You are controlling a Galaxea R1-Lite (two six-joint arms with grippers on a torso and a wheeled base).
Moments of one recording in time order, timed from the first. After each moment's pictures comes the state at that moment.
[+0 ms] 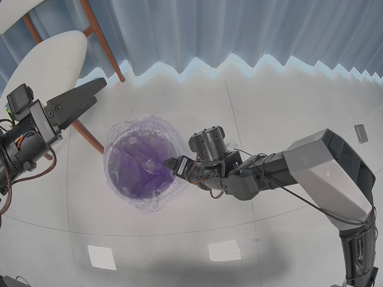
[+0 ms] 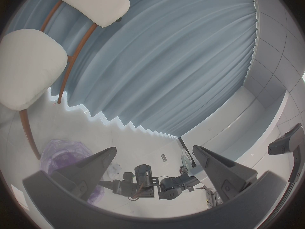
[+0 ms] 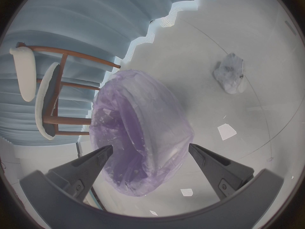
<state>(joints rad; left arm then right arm) -0.30 1.29 -0.61 -0.93 -0.50 -0.58 0.75 2.39 -1.64 -0.18 -0.04 0.84</state>
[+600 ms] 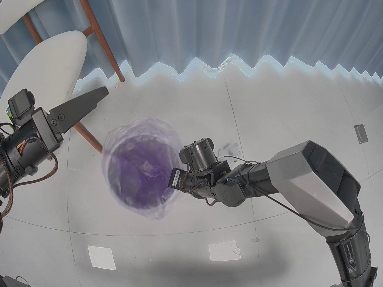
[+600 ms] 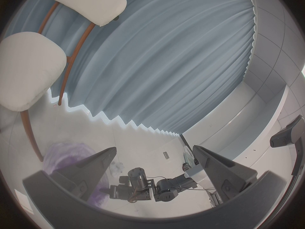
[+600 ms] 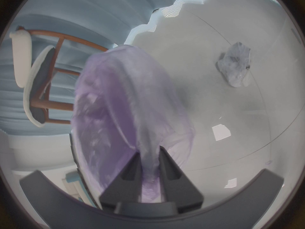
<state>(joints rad) -0.29 1.29 -0.59 -0.94 -0.50 -0.54 0.77 2.49 -1.73 -0.13 -0.05 0.77</state>
